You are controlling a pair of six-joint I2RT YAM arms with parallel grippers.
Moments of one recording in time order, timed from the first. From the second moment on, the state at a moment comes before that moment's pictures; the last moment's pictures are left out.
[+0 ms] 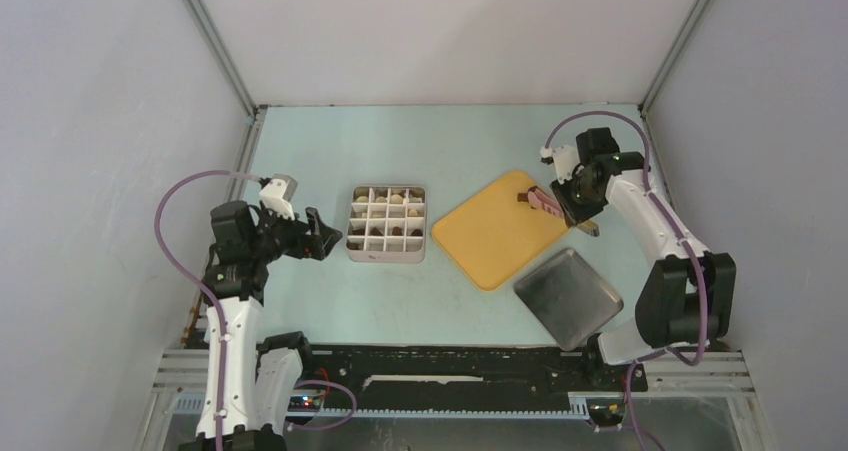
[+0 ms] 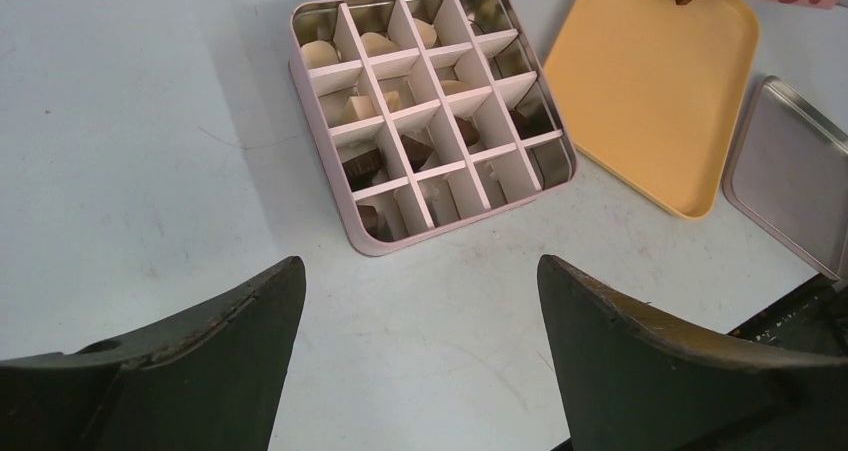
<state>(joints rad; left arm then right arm) 0.20 0.71 0.72 -0.58 0.65 0.06 0.10 1.52 1.23 -0.94 -0.09 -0.39</state>
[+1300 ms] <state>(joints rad) 0.20 0.69 0.72 -0.58 0.66 0.06 0.08 1.61 1.23 -0.93 -0.10 -0.31</state>
